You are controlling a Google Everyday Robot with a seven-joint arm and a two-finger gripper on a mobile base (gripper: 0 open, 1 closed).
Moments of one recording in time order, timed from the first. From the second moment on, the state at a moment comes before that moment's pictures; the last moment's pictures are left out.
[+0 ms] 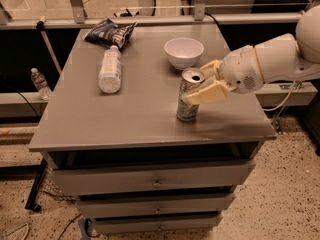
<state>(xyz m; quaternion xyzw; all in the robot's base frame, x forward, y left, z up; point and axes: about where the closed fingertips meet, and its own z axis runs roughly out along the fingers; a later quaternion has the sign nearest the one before) 0.534 -0.081 0.901 -0.57 0.66 0.29 0.39</state>
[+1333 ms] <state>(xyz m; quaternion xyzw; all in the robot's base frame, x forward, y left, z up) 0.562 -0.117 0.936 -0.57 0.66 0.24 0.44</state>
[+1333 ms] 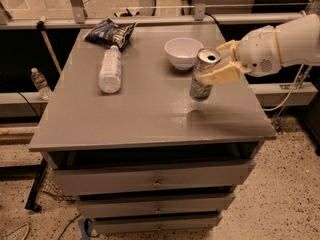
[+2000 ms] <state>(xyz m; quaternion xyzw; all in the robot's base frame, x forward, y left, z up) 0.633 -0.103 0.995 -0.62 0.63 0.18 0.44</state>
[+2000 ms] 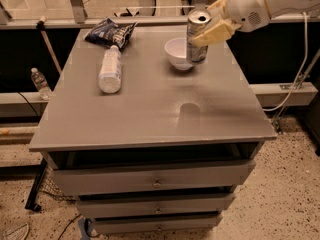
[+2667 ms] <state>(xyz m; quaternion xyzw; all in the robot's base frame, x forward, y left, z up) 0.645 -0.097 0.994 -0.61 0.64 0.17 0.44</state>
